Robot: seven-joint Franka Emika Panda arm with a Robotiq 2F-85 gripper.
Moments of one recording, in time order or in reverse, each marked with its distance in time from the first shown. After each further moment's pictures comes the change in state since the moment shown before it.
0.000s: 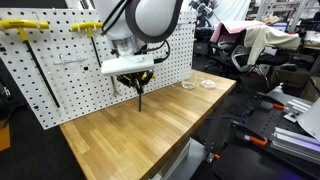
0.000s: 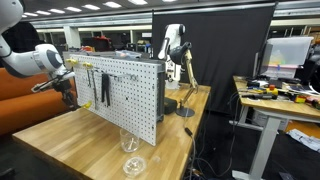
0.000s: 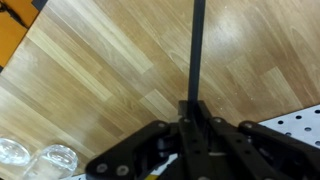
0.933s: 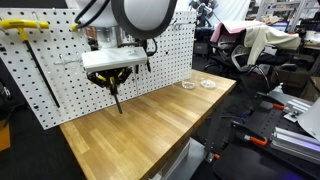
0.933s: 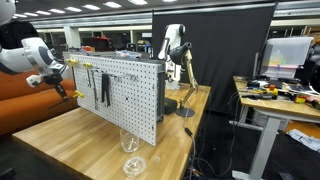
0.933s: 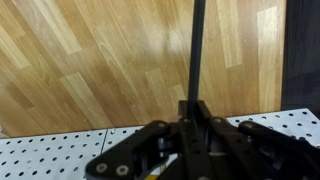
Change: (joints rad) arm 0.022 0.001 0.062 0.045 -0.024 0.158 -0.295
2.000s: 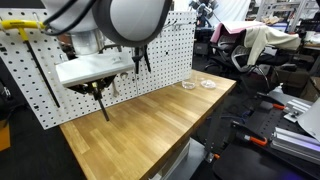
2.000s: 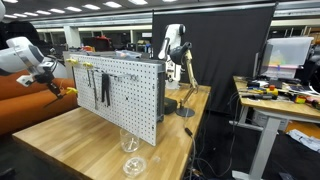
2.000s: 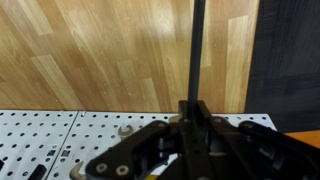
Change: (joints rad) arm 0.158 0.050 -0.070 0.098 -0.108 -0.030 0.045
